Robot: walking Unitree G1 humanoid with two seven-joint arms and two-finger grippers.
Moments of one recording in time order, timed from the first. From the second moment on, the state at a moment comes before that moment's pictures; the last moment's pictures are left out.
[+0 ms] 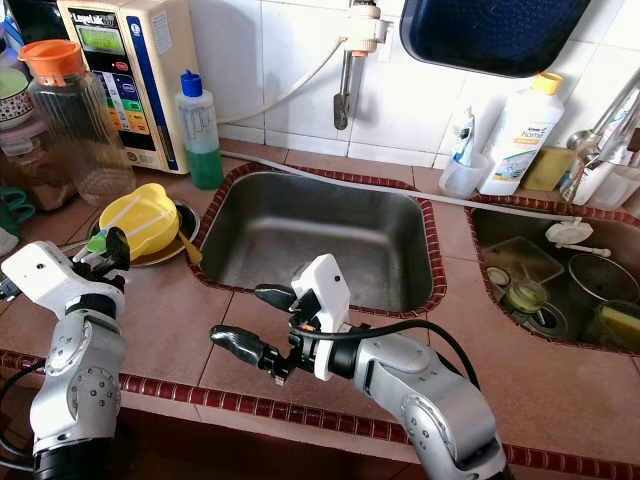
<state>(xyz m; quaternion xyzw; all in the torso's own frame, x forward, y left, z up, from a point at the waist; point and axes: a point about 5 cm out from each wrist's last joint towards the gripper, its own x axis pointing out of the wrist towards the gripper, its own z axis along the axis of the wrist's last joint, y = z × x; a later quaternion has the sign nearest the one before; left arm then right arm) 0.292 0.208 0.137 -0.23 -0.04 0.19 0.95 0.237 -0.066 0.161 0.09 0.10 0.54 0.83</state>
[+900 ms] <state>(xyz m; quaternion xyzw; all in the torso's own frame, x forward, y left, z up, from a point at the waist) 0.294 0.217 0.141 -0.23 -0.05 0.20 0.95 0.237 -0.065 0.161 0.09 0.10 0.54 0.83</state>
